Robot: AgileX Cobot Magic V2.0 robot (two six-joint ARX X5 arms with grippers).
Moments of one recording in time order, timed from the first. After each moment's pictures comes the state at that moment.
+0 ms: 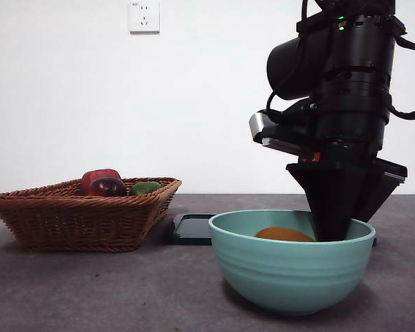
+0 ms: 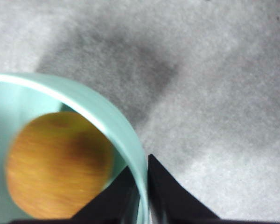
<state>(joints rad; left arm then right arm) -0.99 0.52 1.06 -0.96 -0.08 -0.09 0.56 1.70 1.11 -0.92 -0.22 0.14</state>
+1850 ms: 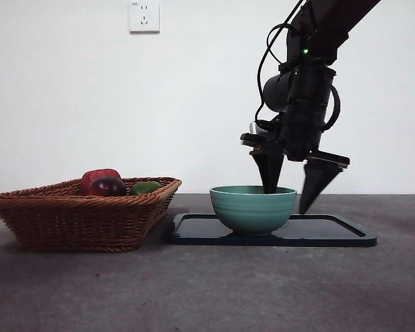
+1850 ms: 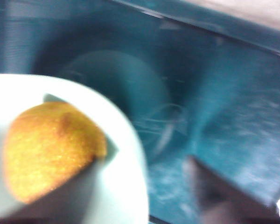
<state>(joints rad) -0.99 0.52 1.06 -0.96 -0.08 -0.08 0.33 2.25 1.97 -1.19 -0.21 0.13</state>
